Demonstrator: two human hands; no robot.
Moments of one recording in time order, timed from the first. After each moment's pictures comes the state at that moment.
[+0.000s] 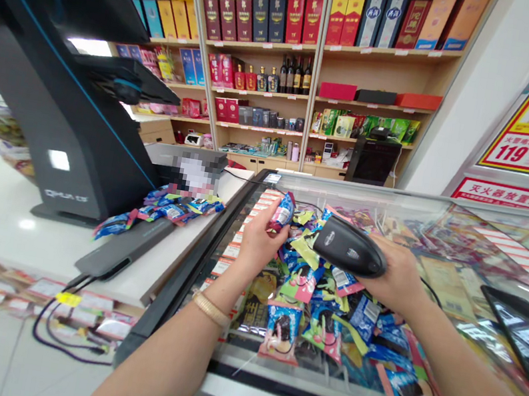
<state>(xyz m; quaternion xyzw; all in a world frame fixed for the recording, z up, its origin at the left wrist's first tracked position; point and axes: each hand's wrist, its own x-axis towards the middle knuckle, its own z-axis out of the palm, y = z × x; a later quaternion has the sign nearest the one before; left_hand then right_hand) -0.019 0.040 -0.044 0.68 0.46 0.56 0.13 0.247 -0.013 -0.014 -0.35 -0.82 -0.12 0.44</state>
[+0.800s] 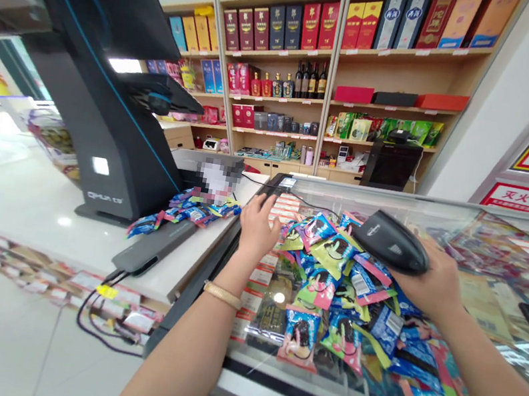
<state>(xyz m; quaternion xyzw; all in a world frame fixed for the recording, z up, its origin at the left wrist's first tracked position) -0.055 0.051 -0.024 0.66 0.63 0.40 -0.02 0.271 0.004 -0.027 -0.40 -0.76 -0.16 0.48</state>
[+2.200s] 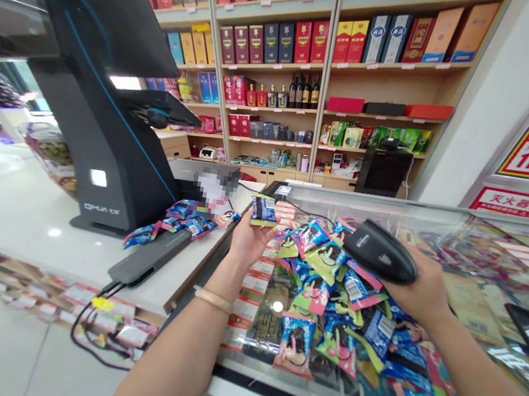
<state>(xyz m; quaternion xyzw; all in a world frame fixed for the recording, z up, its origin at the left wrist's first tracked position) -0.052 0.049 -0.002 0.25 0.34 0.68 0.60 0.261 -0.004 -0.017 -0.35 -0.78 -0.15 0.50</state>
